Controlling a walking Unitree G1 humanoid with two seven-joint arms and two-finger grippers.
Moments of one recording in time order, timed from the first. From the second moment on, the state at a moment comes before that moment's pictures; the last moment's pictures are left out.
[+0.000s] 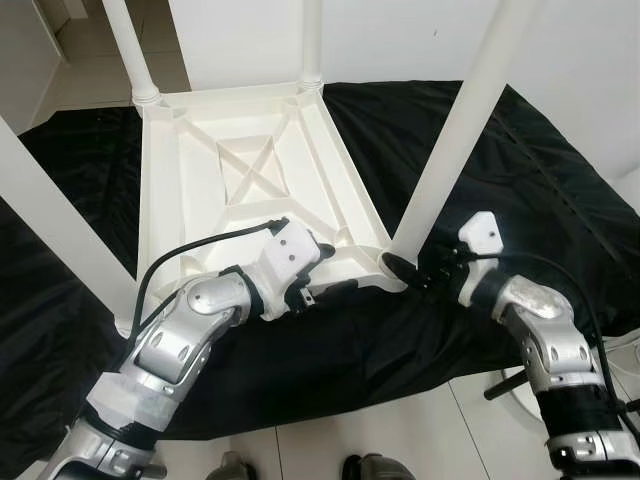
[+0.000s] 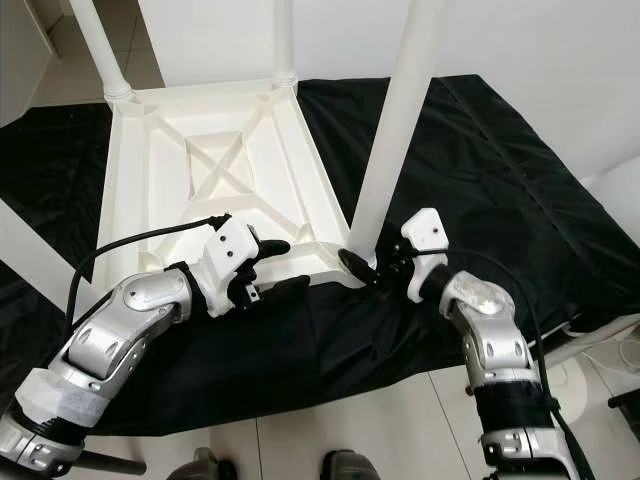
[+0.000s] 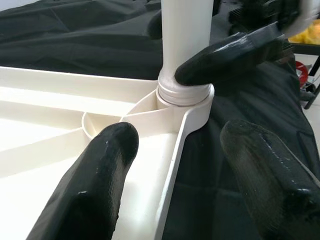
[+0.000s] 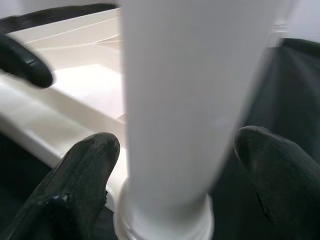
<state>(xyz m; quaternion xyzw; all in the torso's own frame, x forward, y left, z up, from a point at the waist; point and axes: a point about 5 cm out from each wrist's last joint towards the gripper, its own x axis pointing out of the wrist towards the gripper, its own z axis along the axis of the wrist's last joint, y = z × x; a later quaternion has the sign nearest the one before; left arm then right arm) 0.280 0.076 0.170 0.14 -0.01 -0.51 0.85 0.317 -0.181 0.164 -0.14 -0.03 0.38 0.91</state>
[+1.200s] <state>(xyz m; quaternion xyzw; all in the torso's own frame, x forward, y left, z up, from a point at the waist) 0.278 0.072 0.172 0.14 -0.01 -0.51 0.85 0.319 -0.151 0.147 -0.07 -0.04 0.27 0.96</state>
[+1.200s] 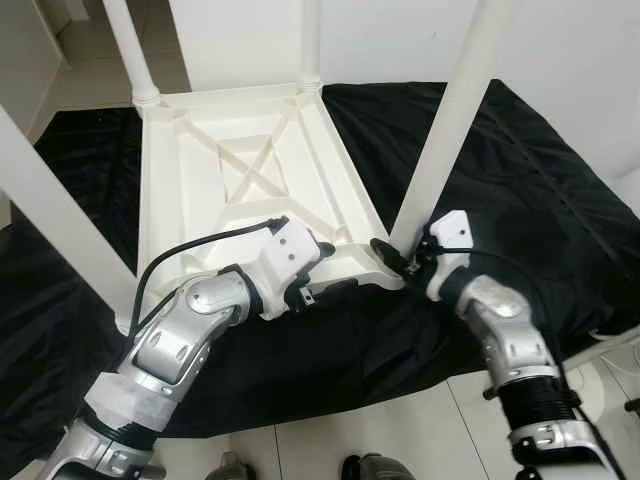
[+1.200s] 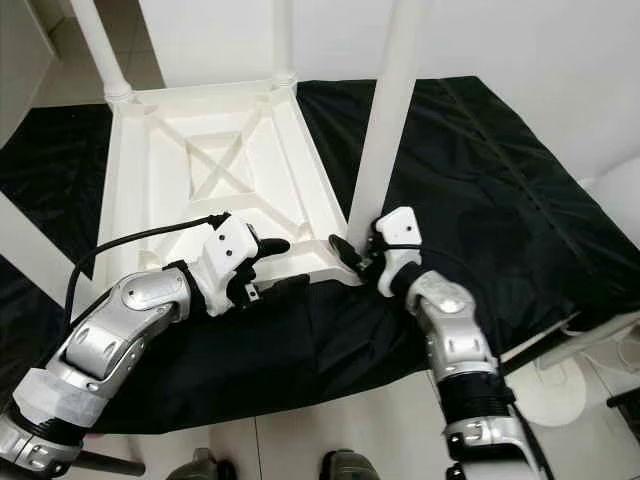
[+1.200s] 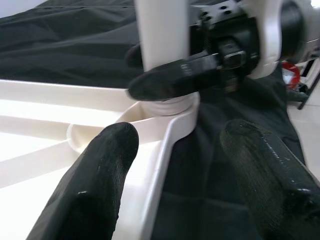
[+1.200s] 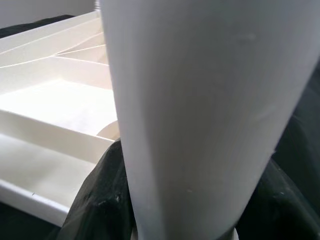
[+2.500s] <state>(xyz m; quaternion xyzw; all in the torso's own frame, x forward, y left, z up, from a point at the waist) 0.277 0.067 0.175 0.11 -0.02 -0.52 0.85 0.297 -0.126 0.163 0.01 -0.07 0.15 0.99</state>
